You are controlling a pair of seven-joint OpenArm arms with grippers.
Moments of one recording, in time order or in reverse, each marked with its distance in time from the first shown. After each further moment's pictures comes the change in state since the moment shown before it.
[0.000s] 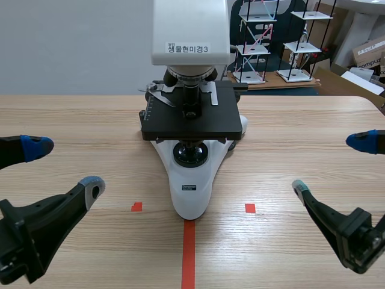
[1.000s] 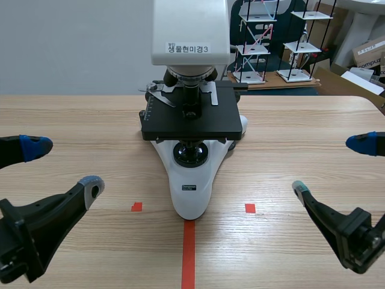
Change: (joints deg) left arm 0.0 0.0 0.0 0.0 0.0 0.0 0.0; right arm 0.0 0.0 0.0 0.0 1.0 0.0 -1.2
